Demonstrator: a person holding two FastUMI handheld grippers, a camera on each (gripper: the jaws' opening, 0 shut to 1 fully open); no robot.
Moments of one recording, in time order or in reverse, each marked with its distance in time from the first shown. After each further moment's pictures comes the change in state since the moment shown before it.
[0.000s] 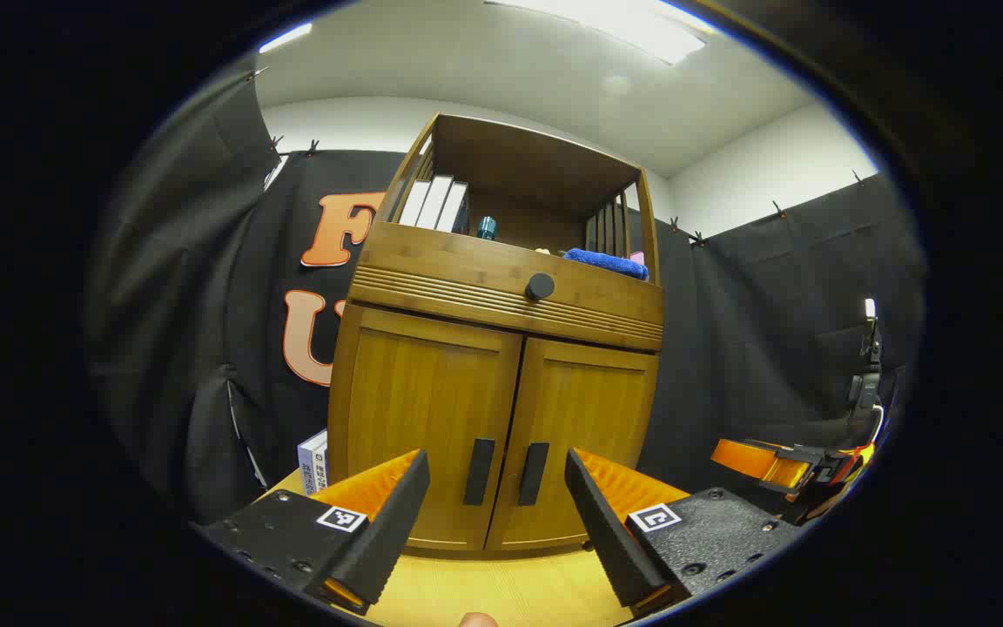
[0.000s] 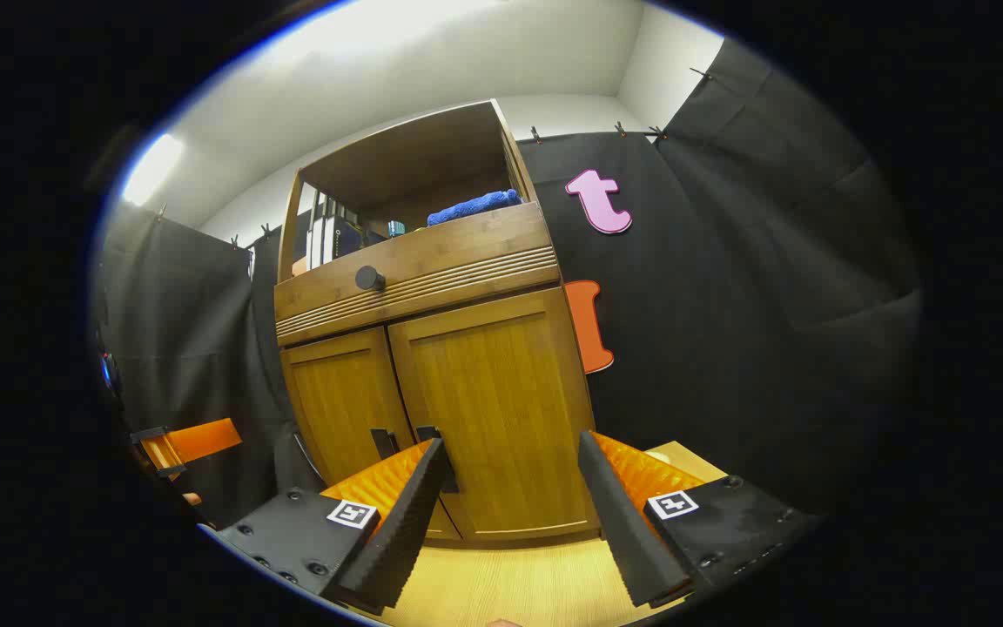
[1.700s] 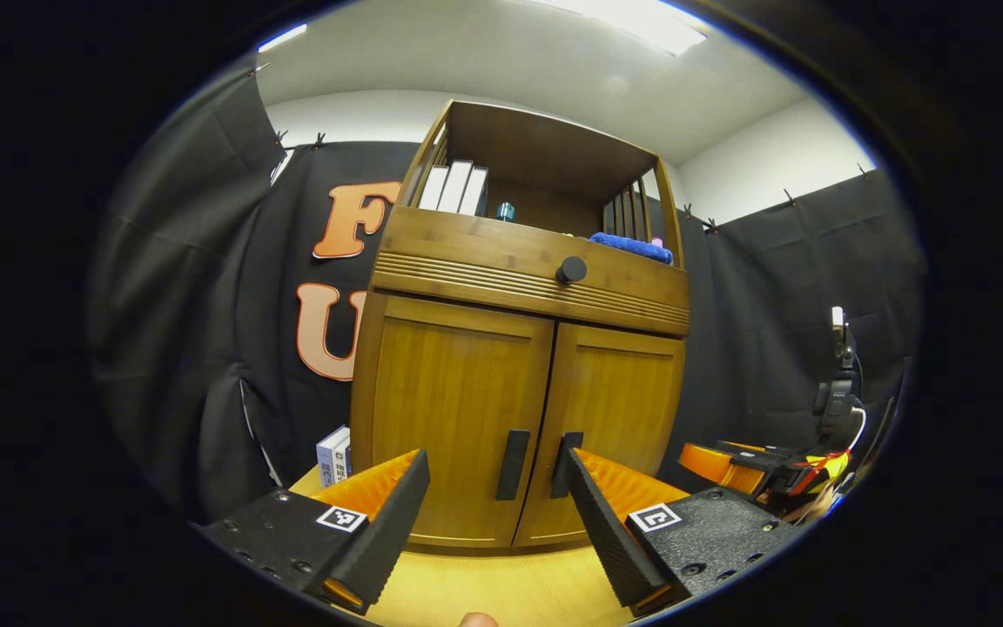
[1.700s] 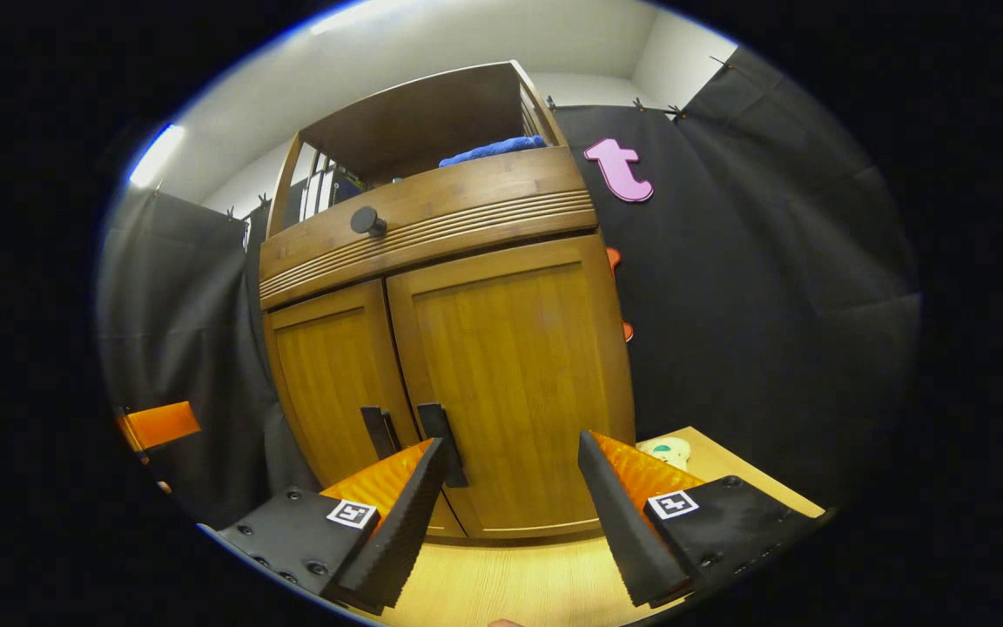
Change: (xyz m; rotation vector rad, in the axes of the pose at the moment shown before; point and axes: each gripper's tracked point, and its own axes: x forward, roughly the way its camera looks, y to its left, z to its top) left arm 0.012 0.042 -0.018 0.026 0.042 0.035; right arm 0.081 0.034 -0.059 -0.033 0.091 0.004
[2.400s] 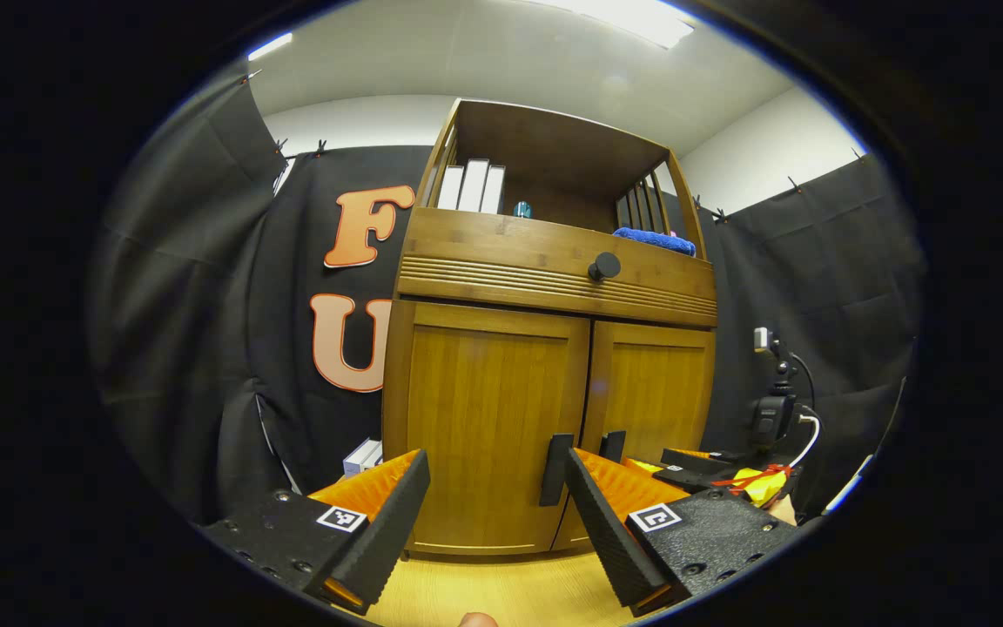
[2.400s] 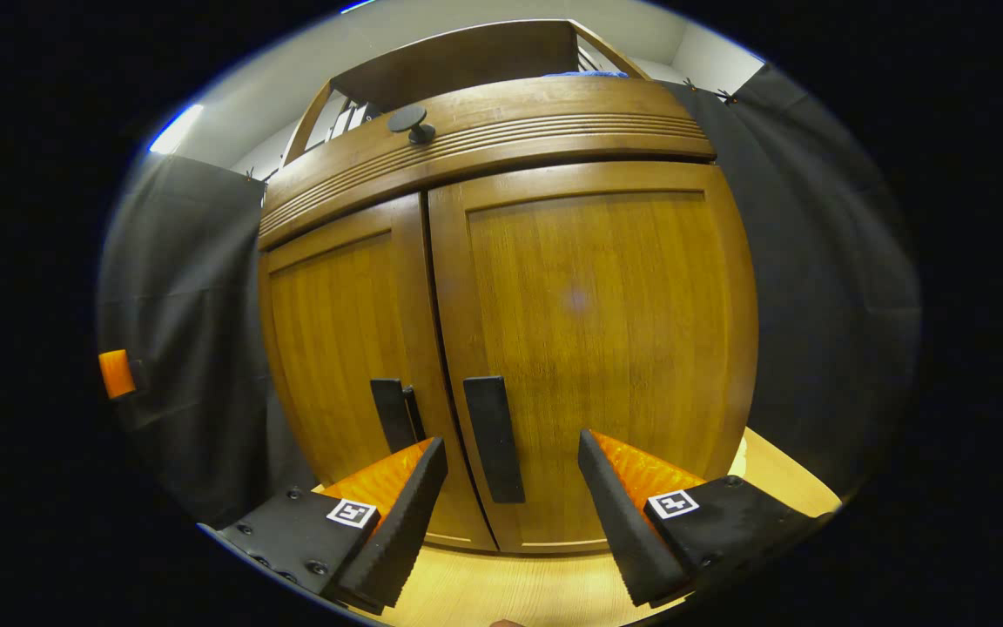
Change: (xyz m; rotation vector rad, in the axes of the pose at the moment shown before) left arm 0.016 0.046 -0.002 0.050 -0.008 0.032; right arm 0.107 0.060 -0.052 -0.067 0.069 0.059
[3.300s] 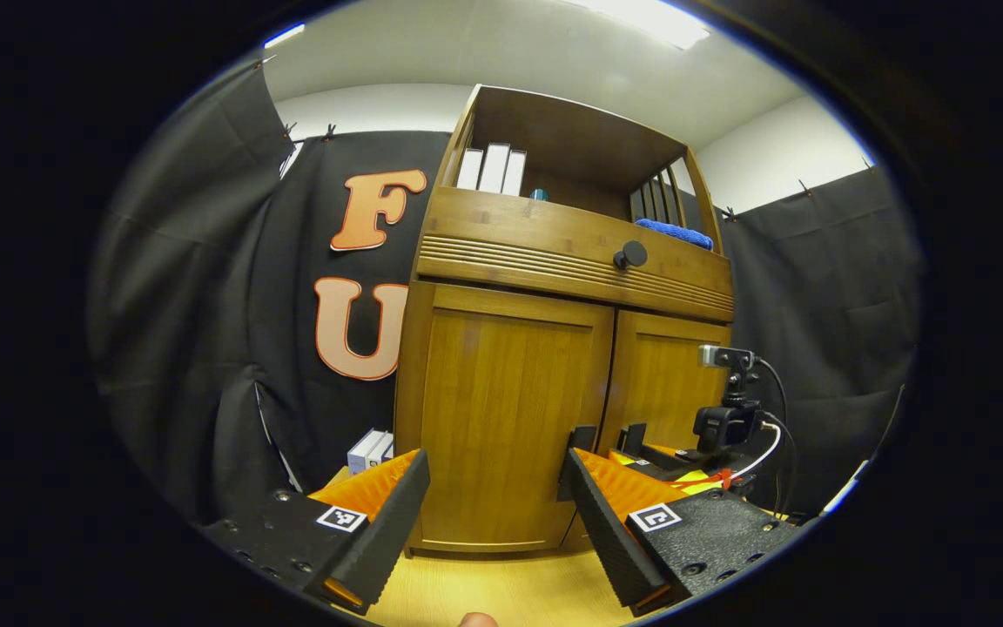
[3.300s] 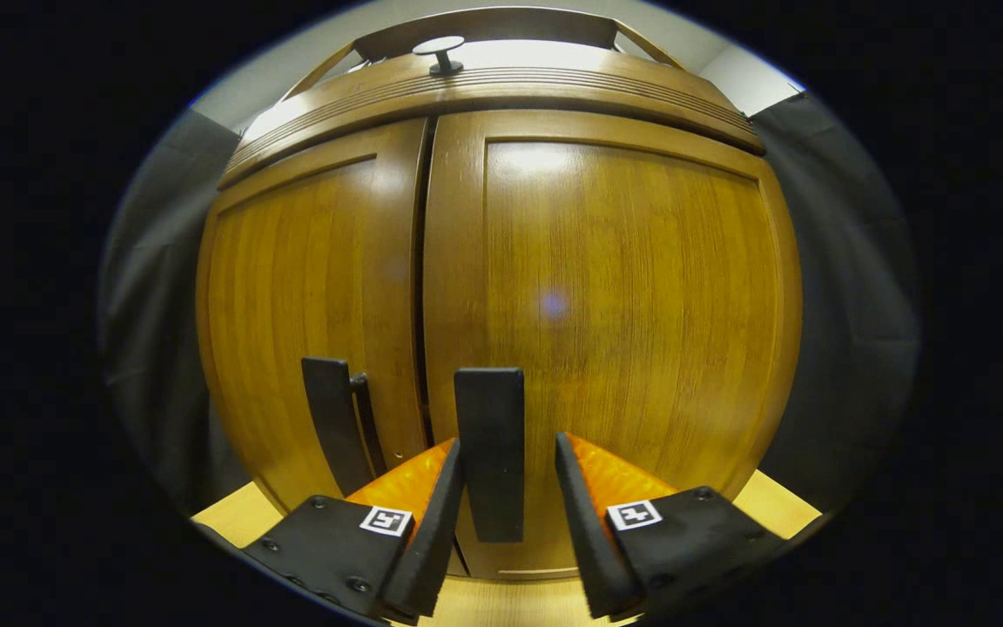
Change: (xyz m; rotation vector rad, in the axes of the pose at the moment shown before) left arm 0.013 0.027 -0.015 -0.032 0.032 0.004; right arm 0.053 -0.001 -0.030 -0.094 0.021 -0.123
